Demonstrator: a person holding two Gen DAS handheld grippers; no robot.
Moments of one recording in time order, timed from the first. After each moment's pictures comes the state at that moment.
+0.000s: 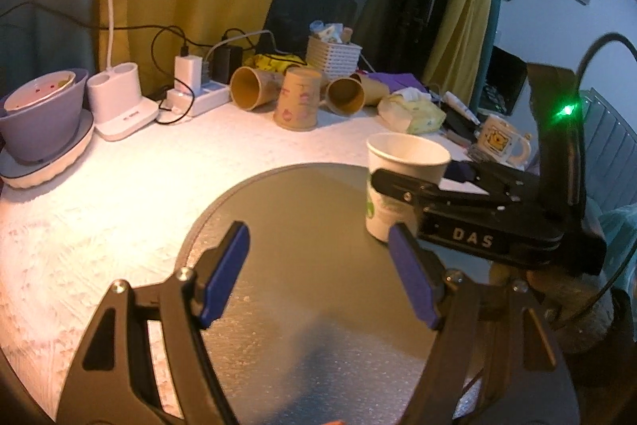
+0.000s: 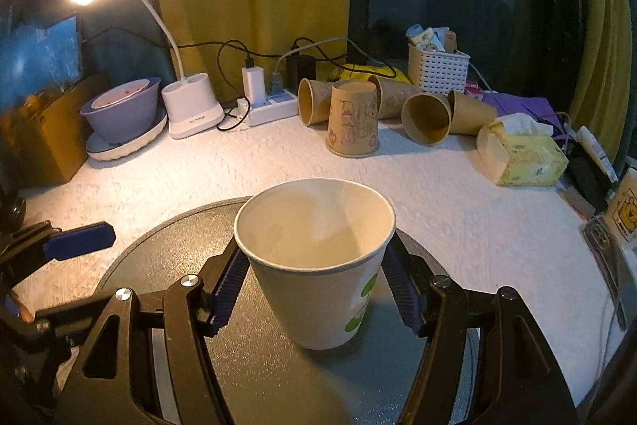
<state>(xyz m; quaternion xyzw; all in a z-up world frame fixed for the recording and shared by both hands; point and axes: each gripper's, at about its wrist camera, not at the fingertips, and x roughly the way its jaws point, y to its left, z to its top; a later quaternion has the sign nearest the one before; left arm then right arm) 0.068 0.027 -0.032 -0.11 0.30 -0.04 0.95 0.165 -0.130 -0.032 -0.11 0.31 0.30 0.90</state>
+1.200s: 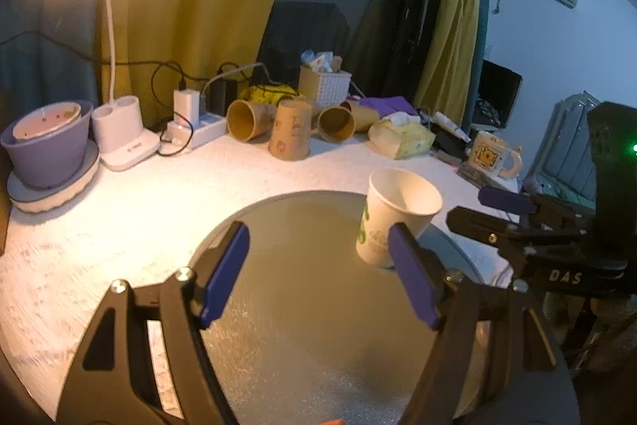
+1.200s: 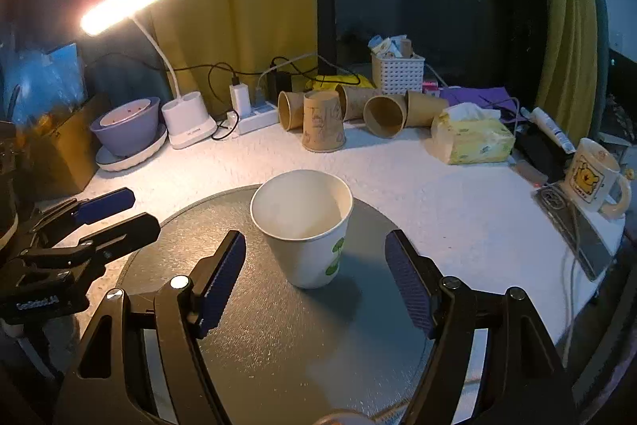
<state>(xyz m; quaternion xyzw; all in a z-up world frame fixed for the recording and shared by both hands) 0.049 0.018 -0.012 -0.10 0.24 -0.04 0.96 0.107 -0.182 0.003 -0.08 0.30 0.27 0.91</state>
